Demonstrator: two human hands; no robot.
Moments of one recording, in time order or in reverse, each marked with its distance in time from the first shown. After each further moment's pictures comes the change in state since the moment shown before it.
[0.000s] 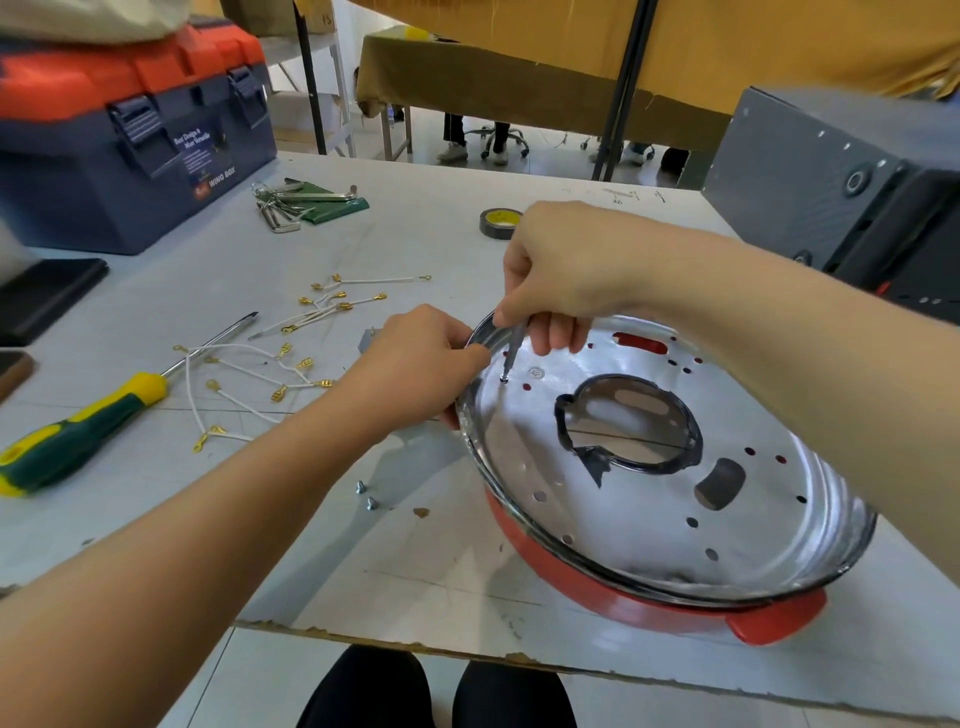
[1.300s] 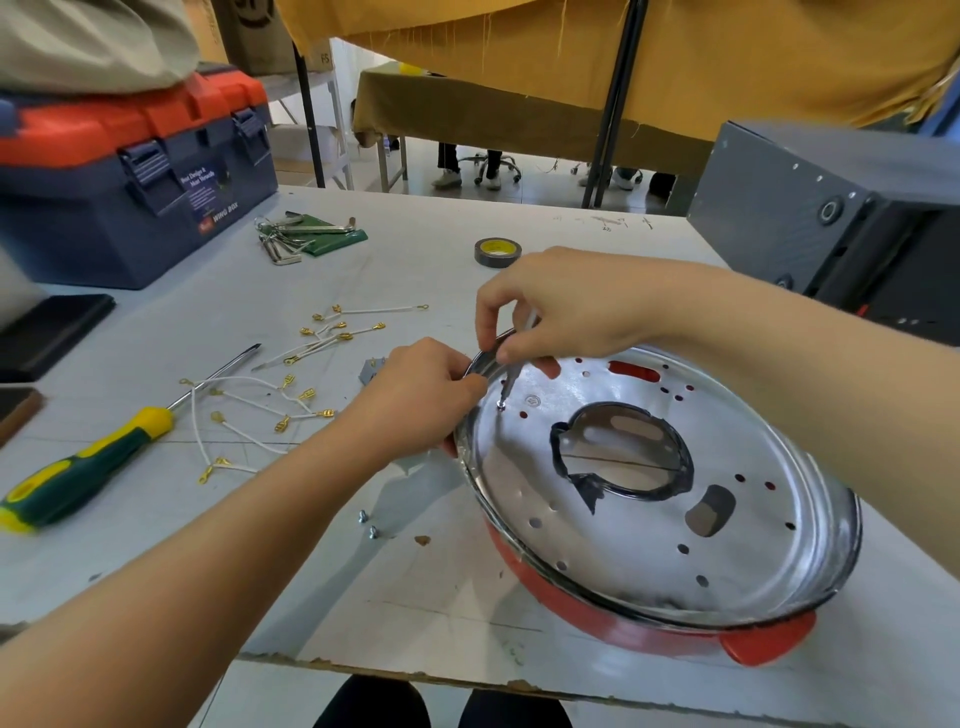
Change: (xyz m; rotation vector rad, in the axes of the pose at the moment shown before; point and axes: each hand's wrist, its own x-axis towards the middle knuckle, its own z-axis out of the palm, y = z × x) left_hand -0.004 0.006 -0.003 0.004 -0.055 -0.010; right_hand 0.002 0.011 -0.008 -0.271 -0.081 -0.254
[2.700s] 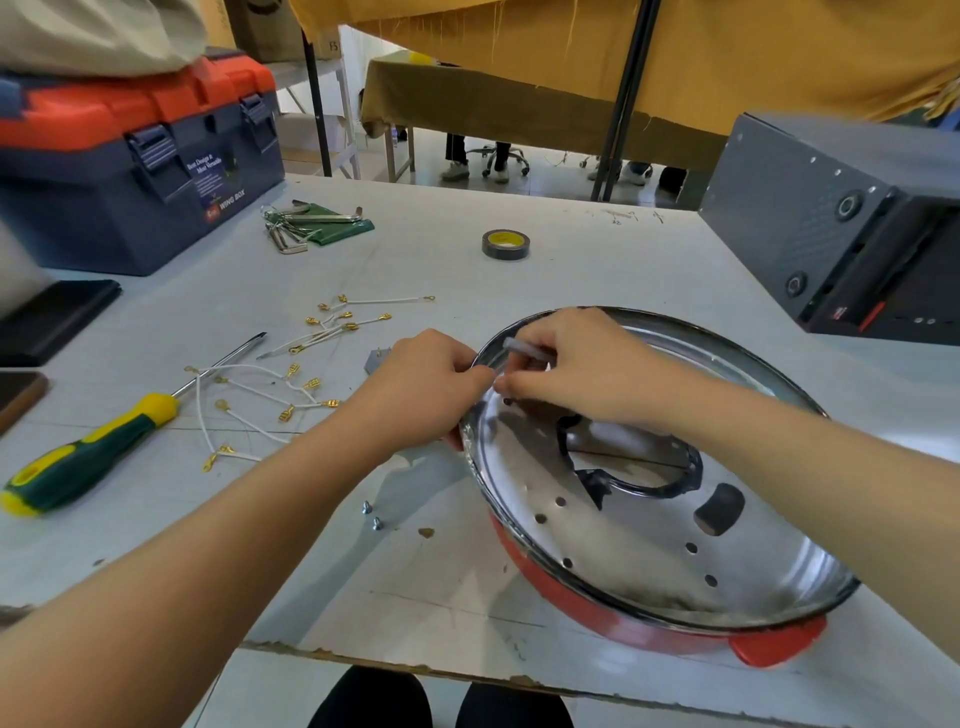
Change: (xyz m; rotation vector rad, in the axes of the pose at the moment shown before) left_hand 0.002 -0.006 0.000 0.059 0.021 0.060; right_hand -0.011 0.012 0.054 0.247 0.251 0.097
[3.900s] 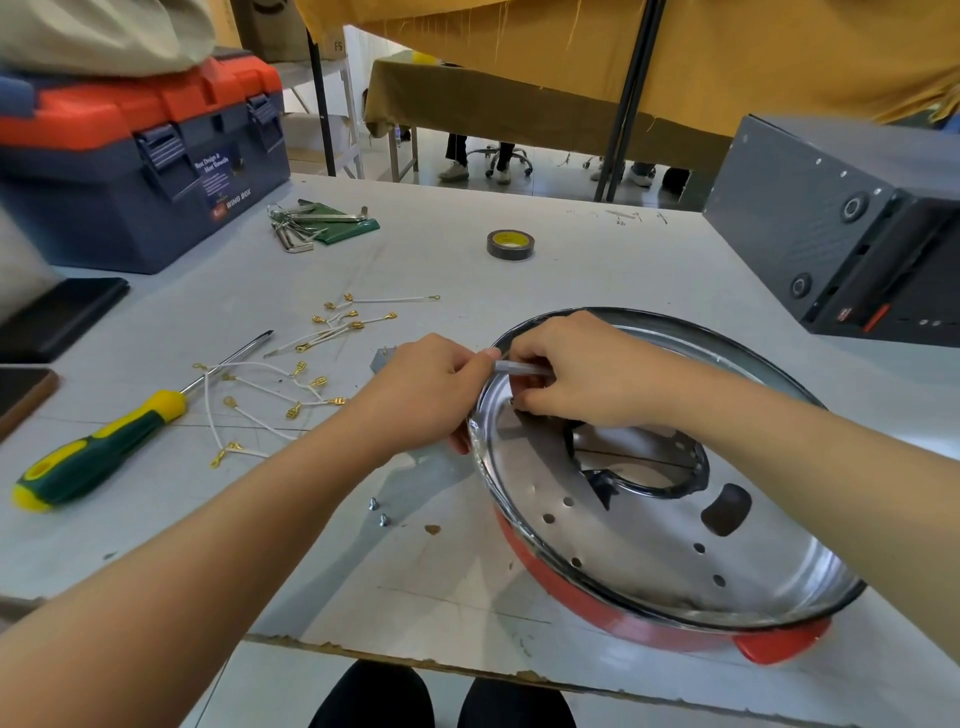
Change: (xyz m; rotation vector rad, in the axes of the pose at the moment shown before) left_hand -0.002 -0.005 0.000 -0.010 -0.022 0.029; right_hand 0.003 -0.006 -0.002 -0.241 -0.118 -0.066
